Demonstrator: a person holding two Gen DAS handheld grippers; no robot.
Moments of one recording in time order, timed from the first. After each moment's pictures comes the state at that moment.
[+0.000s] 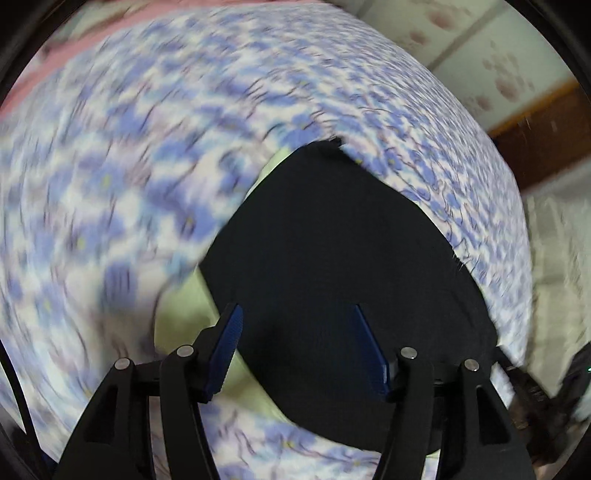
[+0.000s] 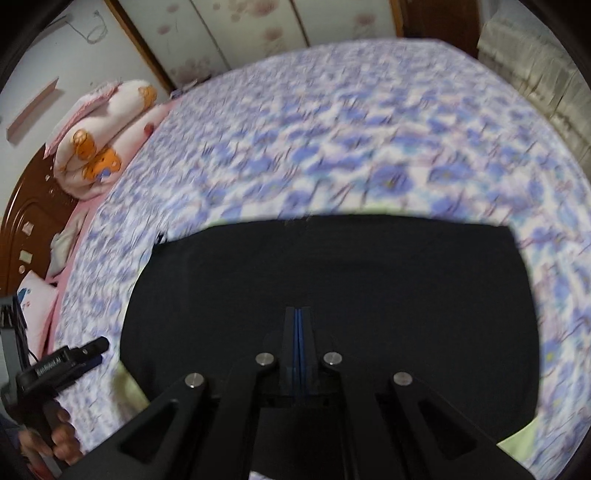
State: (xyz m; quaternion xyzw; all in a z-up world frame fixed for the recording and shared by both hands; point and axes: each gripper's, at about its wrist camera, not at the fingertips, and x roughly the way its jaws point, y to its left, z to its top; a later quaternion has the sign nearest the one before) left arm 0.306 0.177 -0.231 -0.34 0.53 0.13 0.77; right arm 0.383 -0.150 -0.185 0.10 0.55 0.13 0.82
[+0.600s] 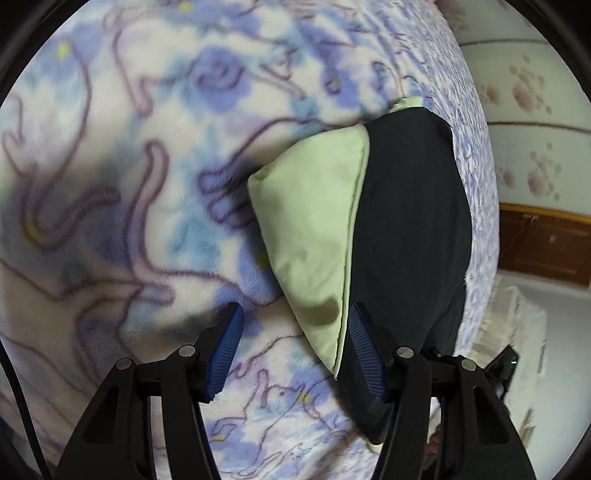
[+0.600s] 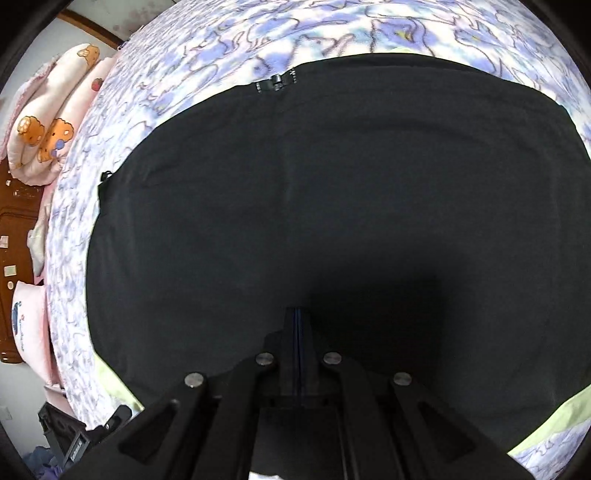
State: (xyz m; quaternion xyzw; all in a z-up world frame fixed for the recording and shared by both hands) left arm 0.211 0.196 -0.342 -0.57 0.50 0.12 0.64; right arm 0.400 -0.122 -0.282 0.13 0.68 0.09 0.72
